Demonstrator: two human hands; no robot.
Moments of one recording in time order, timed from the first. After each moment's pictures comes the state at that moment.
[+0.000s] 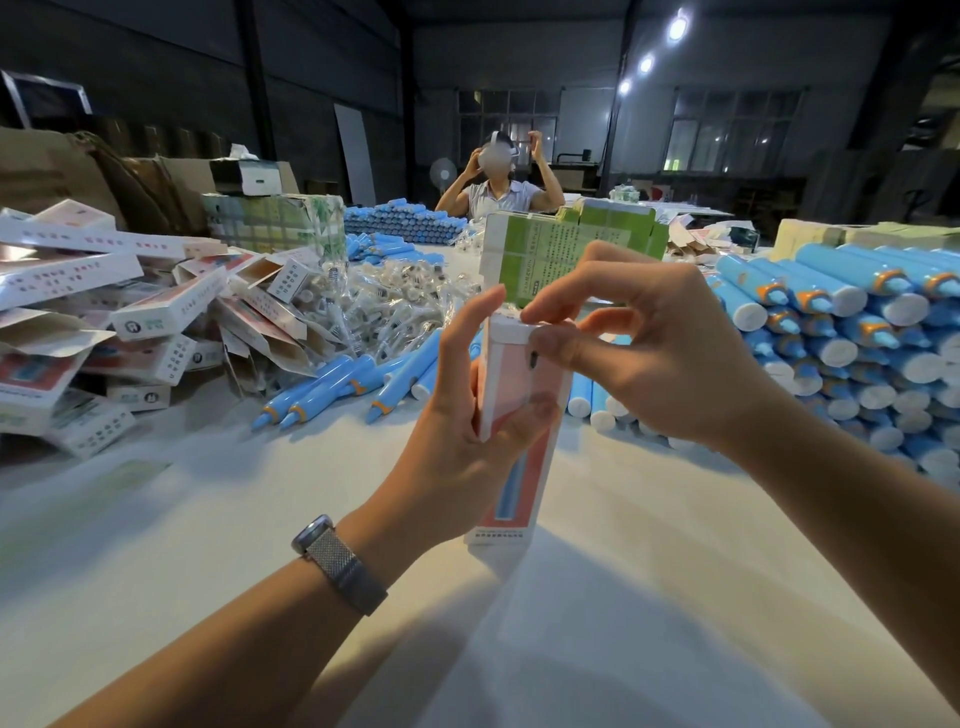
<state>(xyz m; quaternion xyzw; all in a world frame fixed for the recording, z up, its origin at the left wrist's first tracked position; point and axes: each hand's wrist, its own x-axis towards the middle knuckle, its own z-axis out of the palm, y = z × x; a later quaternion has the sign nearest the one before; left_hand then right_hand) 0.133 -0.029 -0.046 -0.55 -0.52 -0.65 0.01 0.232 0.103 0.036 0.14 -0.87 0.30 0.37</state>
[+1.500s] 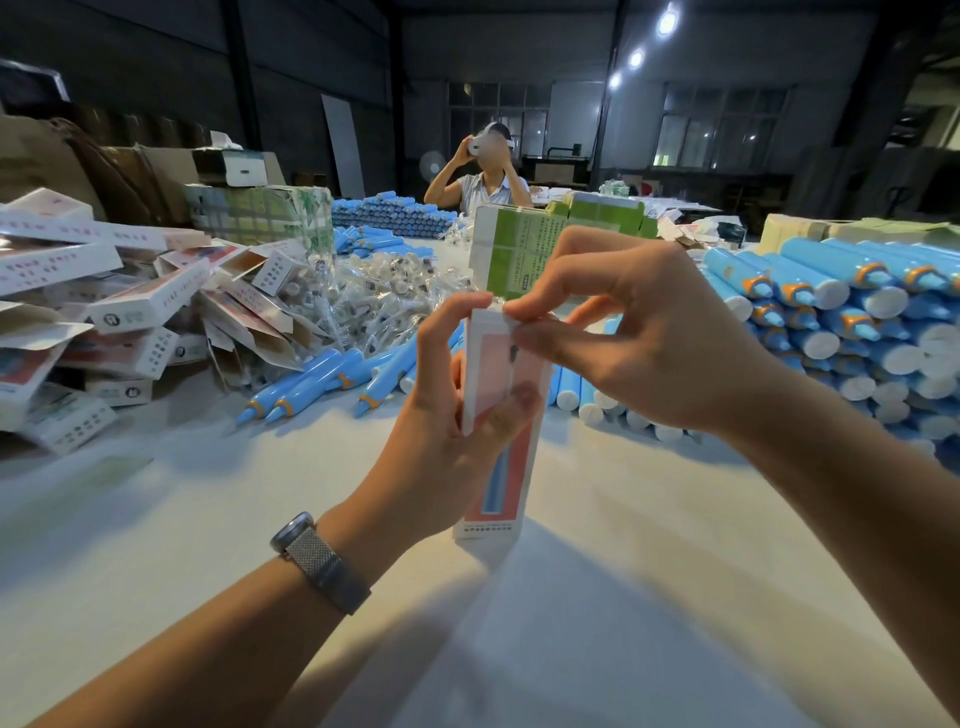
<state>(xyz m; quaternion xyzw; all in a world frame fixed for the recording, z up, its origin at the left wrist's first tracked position) 0.130 -0.031 -0.050 -0.55 -0.53 -0.64 0.04 0.241 0.097 0.047 0.14 -0.90 0.21 0.35</state>
